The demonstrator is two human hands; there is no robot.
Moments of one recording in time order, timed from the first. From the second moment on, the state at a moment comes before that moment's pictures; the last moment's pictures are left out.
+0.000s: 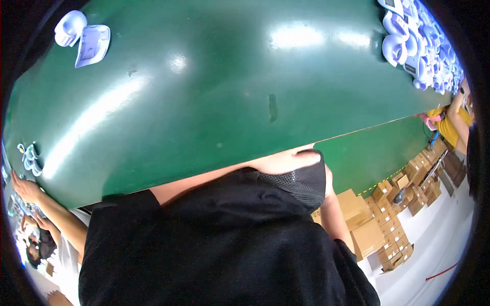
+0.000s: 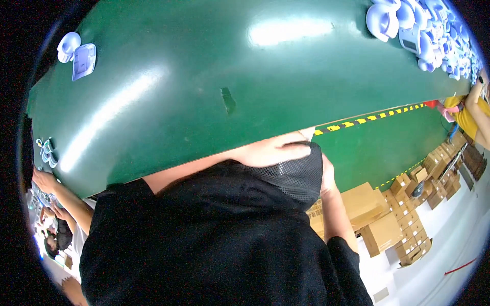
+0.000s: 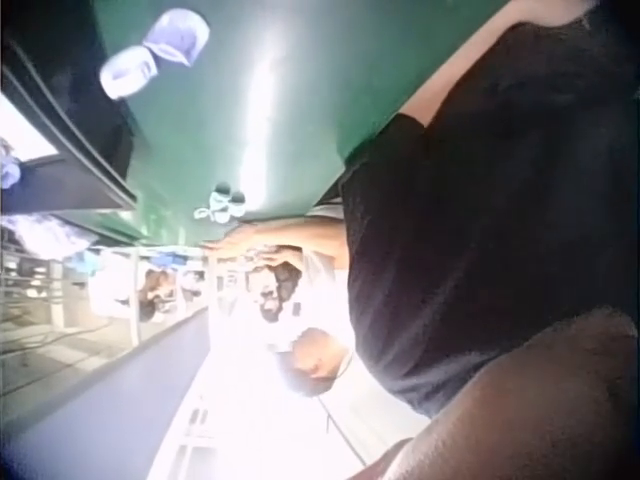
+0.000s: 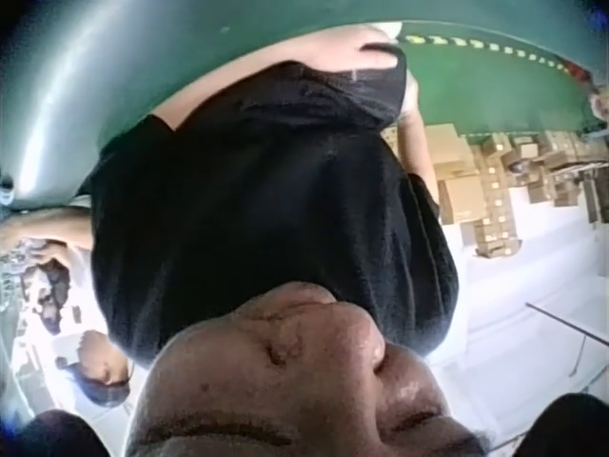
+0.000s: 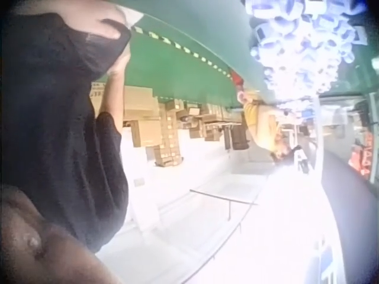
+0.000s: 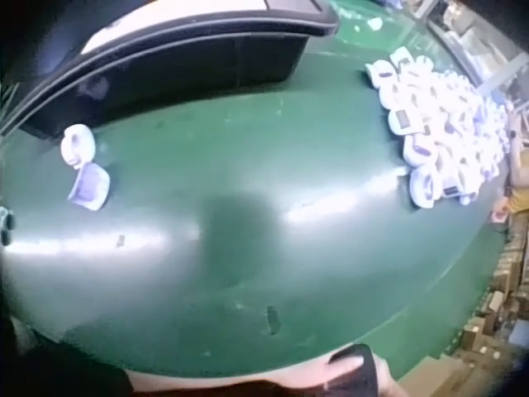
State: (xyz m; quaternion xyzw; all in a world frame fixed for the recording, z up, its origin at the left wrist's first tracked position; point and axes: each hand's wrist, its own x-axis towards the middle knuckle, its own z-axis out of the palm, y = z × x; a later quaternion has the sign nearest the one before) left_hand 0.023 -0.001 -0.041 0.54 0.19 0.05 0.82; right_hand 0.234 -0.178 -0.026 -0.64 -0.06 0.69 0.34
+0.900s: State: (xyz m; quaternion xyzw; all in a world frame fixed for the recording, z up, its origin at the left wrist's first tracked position) left_hand -0.021 0.003 -0.033 0.66 0.24 0.08 0.71; right_hand 0.238 -0.197 -0.034 -0.73 -0.25 0.60 0.21
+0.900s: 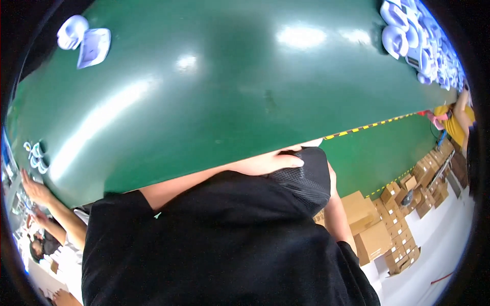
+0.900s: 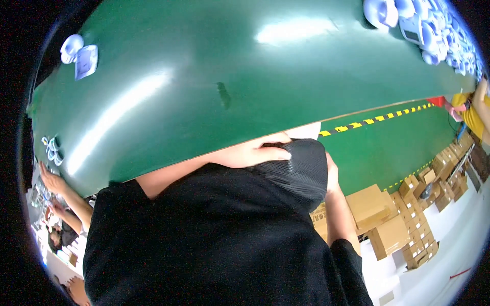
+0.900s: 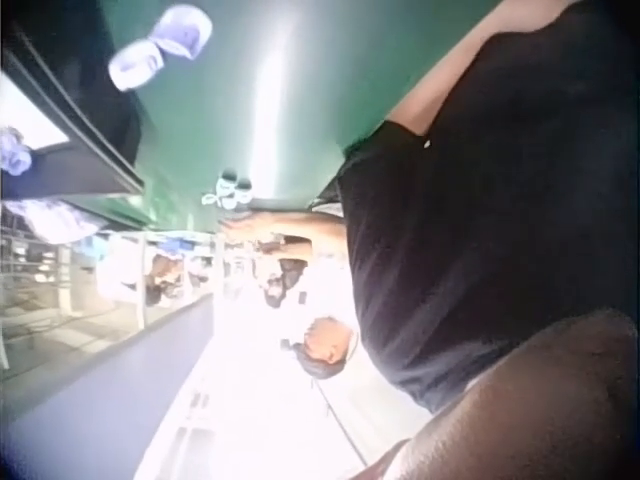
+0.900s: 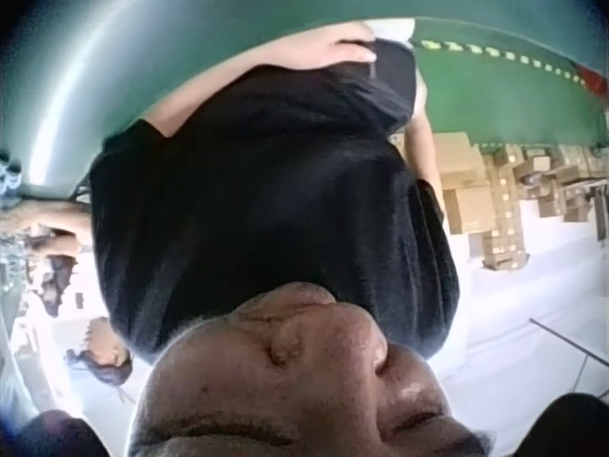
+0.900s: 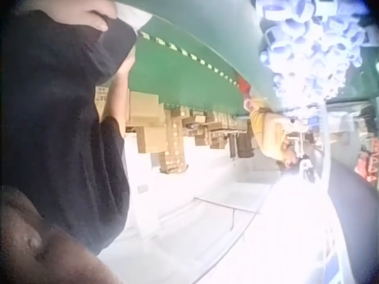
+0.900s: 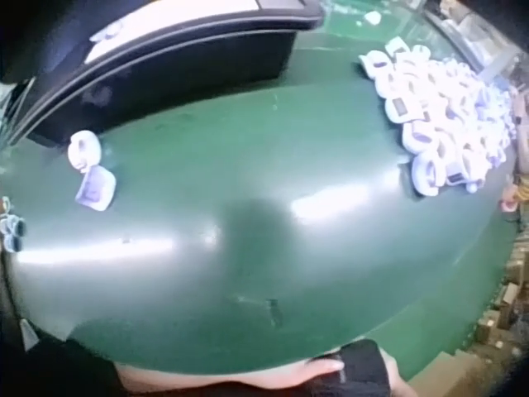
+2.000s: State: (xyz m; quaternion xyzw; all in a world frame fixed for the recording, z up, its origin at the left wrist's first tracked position) left_hand 0.002 0.005 -0.023 0.57 0.11 0.06 0.81; right_hand 0.229 -0.184 -0.031 -0.69 0.08 0.63 0.33
